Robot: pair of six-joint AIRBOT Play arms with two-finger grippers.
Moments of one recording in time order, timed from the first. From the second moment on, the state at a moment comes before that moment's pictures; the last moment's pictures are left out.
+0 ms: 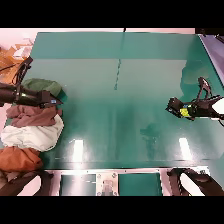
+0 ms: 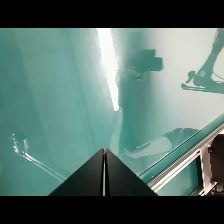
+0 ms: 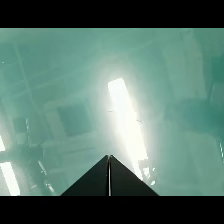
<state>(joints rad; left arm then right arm) 0.18 -1.02 1.00 0.79 -1.43 -1.19 -0.11 -0.86 0.72 -1.20 1.01 1.80</state>
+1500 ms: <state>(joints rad) 0.18 -1.17 1.00 1.41 -0.73 -1.30 -0.11 -0.86 0.72 -1.20 0.99 1.80</state>
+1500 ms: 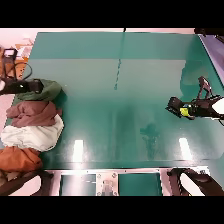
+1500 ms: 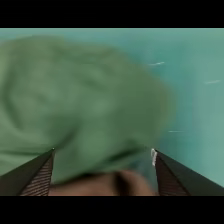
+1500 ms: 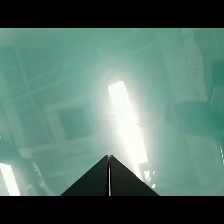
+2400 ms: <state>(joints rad) 0.11 -1.44 1.38 1.49 -0.89 -1.13 -0.12 -0.86 0.72 -1.20 0.97 1.80</state>
